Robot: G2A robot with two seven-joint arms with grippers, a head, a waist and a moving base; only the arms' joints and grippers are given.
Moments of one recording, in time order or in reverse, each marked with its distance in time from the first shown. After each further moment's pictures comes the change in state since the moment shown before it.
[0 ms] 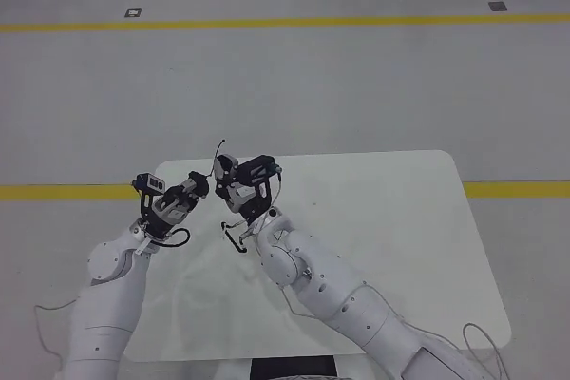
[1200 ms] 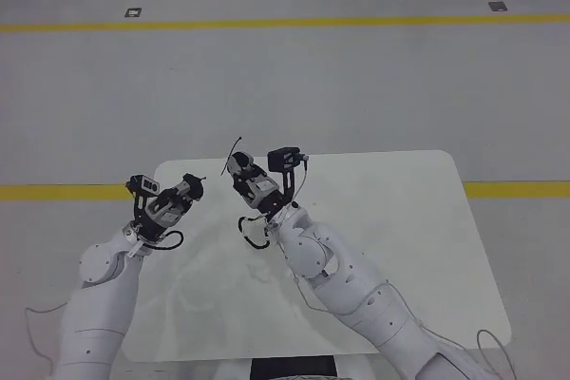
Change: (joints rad) left arm 0.012 0.024 -0.006 -0.007 -0.016 0.000 -0.016; right arm -0.039 0.066 0.096 -0.100 0.212 -0.127 0.141
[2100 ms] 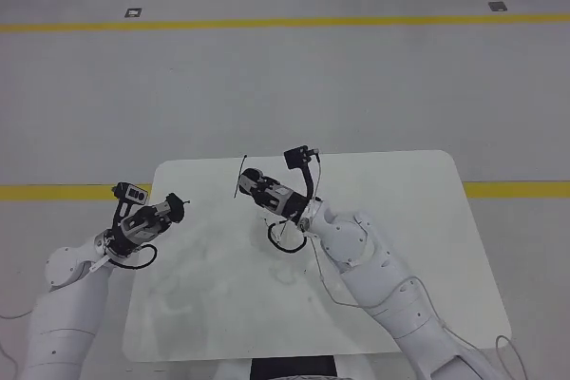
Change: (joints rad) left arm 0.001 0.137 -0.033 0.091 -0.168 0.005 -0.356; right arm -0.037 0.069 0.186 -0.040 0.261 -0.248 0.484
